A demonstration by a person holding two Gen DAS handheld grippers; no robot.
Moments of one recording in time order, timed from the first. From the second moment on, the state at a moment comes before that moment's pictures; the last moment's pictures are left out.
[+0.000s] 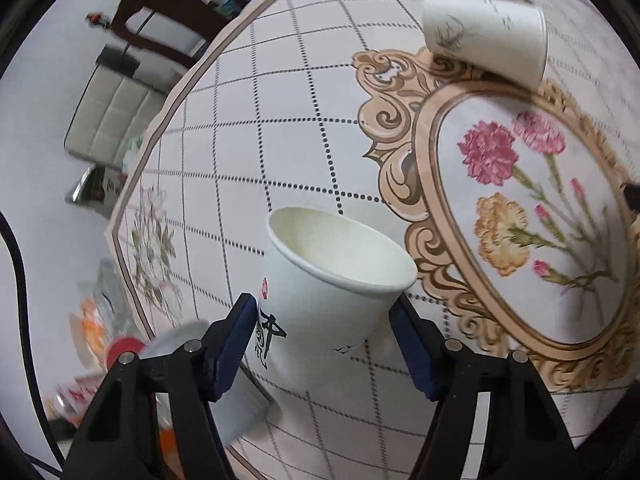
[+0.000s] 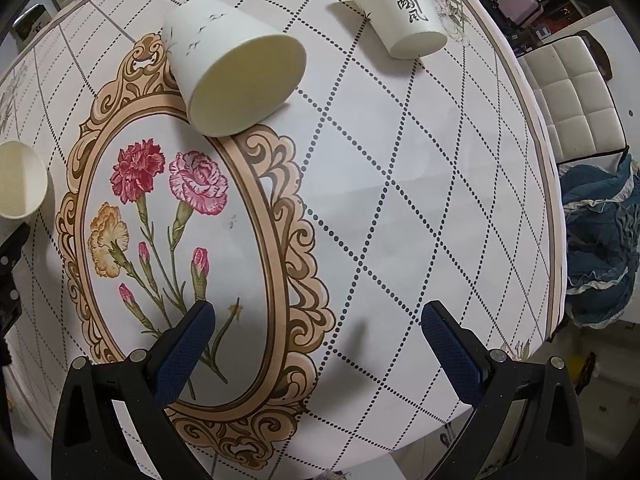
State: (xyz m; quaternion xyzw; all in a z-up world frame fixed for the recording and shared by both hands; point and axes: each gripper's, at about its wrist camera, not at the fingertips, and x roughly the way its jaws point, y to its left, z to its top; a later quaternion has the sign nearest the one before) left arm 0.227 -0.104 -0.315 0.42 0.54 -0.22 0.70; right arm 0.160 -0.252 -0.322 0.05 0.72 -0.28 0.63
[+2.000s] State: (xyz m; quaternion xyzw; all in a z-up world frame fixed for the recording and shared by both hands) left arm 0.132 0.034 -0.231 0.06 0.62 0.02 0.78; right arm 0.078 -0.250 -0.275 0.09 0.72 -0.18 0.66
